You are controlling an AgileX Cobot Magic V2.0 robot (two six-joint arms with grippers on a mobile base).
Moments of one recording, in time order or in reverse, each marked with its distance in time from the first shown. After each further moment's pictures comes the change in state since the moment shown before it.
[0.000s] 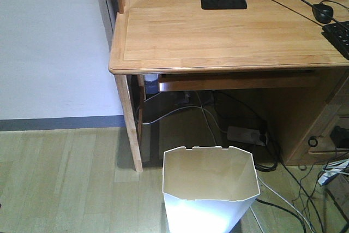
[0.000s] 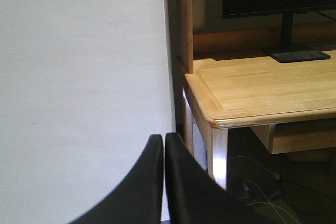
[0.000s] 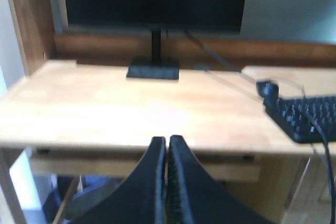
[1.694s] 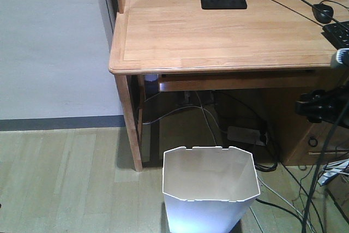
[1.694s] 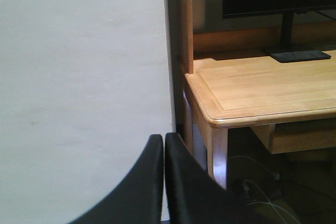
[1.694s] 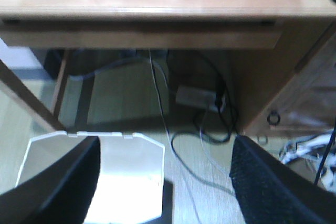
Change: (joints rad) left arm 0.000 0.000 0.000 0.000 0.000 0.000; right arm 0.000 0.584 -0.321 0.027 0.337 0.004
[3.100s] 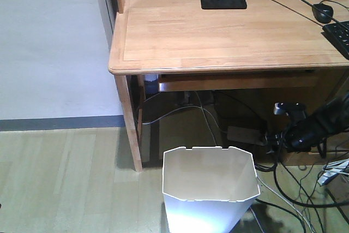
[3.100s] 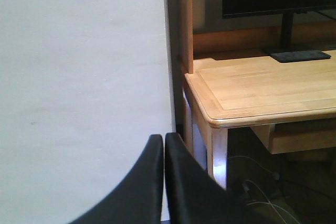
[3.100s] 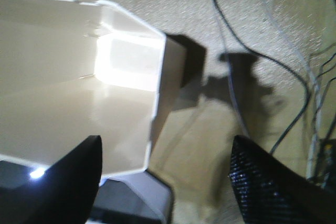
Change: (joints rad) left arm 0.000 0.000 0.000 0.000 0.000 0.000; right arm -0.206 1.281 -0.530 0.922 -0.006 -1.163
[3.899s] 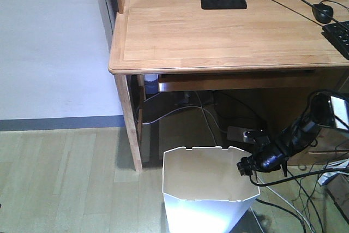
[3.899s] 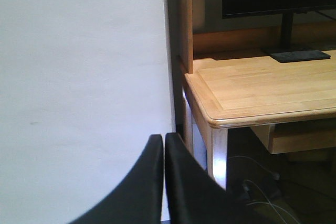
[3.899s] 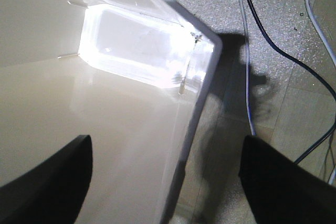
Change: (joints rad) left arm 0.000 0.000 0.000 0.000 0.000 0.000; right arm 0.116 0.480 -0.354 0.114 -0.043 -0.134
